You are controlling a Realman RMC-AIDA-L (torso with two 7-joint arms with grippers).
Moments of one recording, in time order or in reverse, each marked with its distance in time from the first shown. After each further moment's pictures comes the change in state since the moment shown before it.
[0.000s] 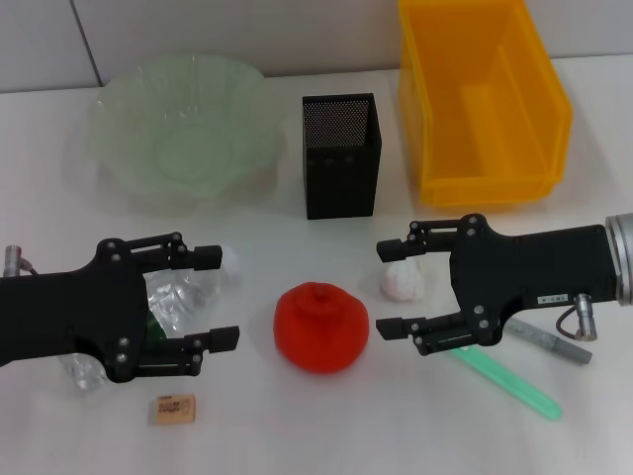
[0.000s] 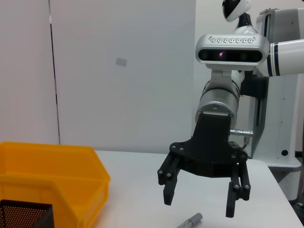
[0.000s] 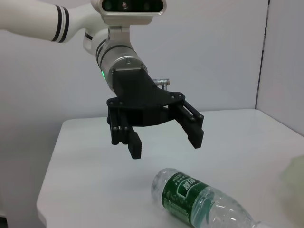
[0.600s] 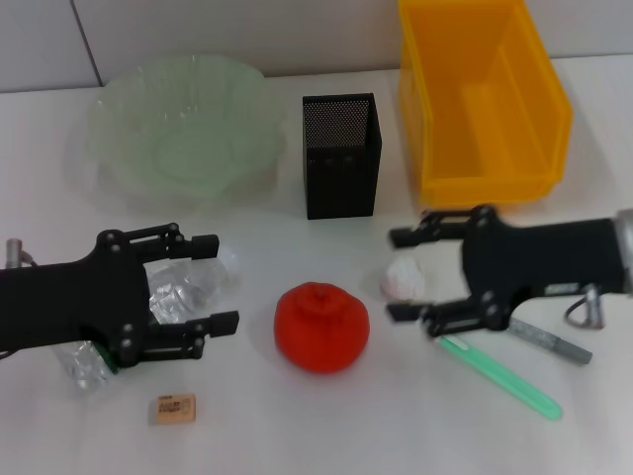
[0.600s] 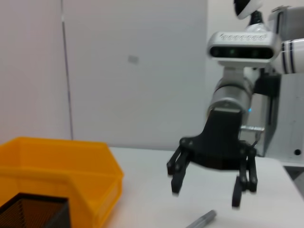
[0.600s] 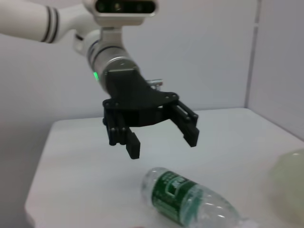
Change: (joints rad) left arm -0.008 0.000 0.002 -0.019 0.000 -0.050 0.002; right arm -0.004 -0.002 0.039 0.007 -0.003 0.013 0.002
